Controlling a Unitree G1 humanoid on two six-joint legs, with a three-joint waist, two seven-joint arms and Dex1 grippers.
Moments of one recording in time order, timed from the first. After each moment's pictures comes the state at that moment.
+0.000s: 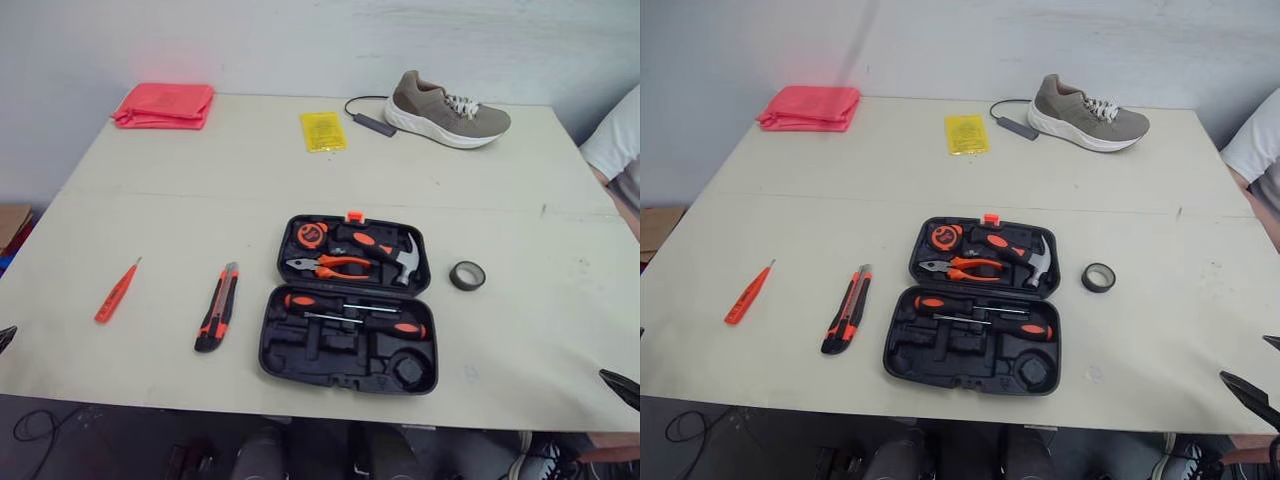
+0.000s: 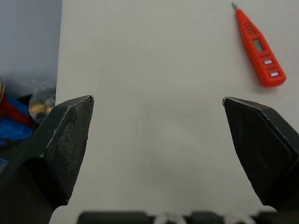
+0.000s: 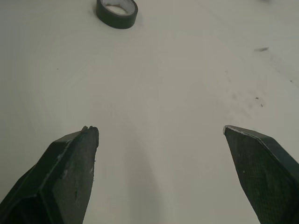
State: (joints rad) left arm 0.04 1.07 0.76 0.87 -0.40 -0.19 -1.07; right arm 0.36 -0.82 -0.78 0.23 0.43 -0.23 1.25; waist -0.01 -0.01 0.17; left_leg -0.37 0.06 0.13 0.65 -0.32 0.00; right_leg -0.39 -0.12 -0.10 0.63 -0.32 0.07
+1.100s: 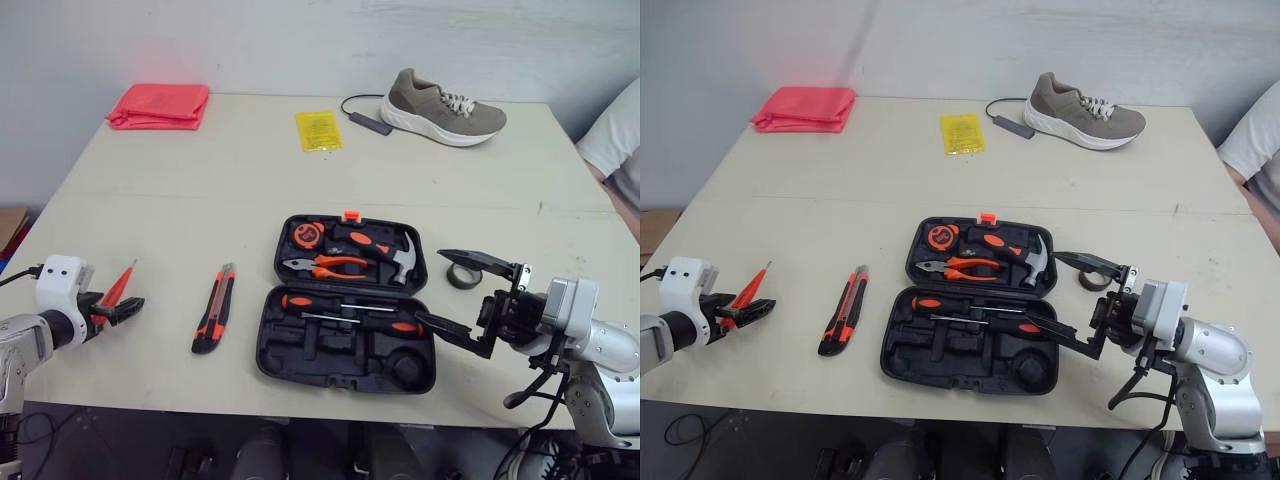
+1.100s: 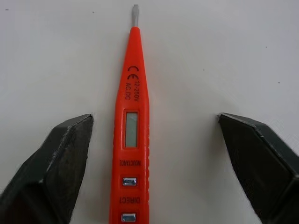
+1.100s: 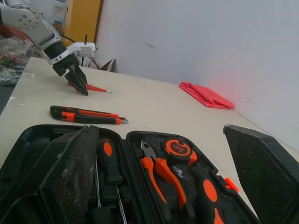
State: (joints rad) left arm -0.08 0.87 0.42 0.02 -0.41 0.88 -0.49; right arm 0.00 -0.59 -0.23 -0.32 0.59 -0.15 1.15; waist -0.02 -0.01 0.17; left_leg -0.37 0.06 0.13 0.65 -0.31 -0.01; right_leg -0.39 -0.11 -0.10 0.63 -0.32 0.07
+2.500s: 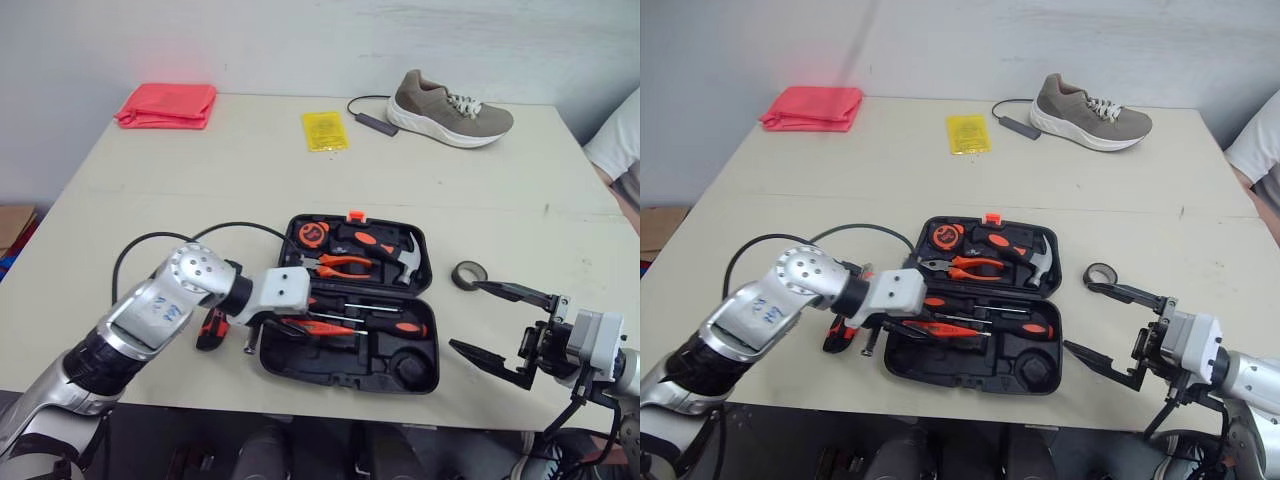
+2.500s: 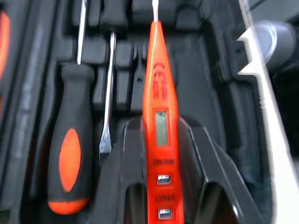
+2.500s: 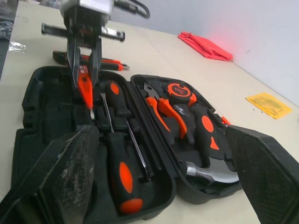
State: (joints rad) left arm -0.65 0.79 -0.49 -0.35 -0.18 0.67 -1.14; right arm 0.24 -0.71 -0.36 -0.35 0.58 -0.19 1.15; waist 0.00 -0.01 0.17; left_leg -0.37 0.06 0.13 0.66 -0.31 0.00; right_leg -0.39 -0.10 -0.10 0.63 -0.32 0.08
